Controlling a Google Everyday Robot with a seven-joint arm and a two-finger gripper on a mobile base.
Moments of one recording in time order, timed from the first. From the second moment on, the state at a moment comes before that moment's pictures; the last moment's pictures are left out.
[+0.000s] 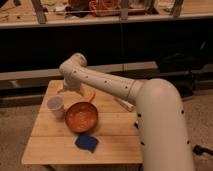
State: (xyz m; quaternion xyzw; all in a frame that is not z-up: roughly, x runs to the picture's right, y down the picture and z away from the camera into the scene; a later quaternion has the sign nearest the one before) arm -0.205 0.015 0.837 -0.08 -0.27 -0.65 0.71
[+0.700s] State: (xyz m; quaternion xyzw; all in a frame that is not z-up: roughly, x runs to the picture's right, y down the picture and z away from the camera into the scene) arm -0.225 0.038 0.868 -0.10 -0.29 -0.66 0.68
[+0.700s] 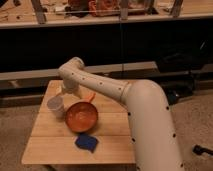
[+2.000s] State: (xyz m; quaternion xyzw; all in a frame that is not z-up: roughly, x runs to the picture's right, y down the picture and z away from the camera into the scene) arm -0.240 0.066 0.895 -0.10 -0.32 -0.68 0.66
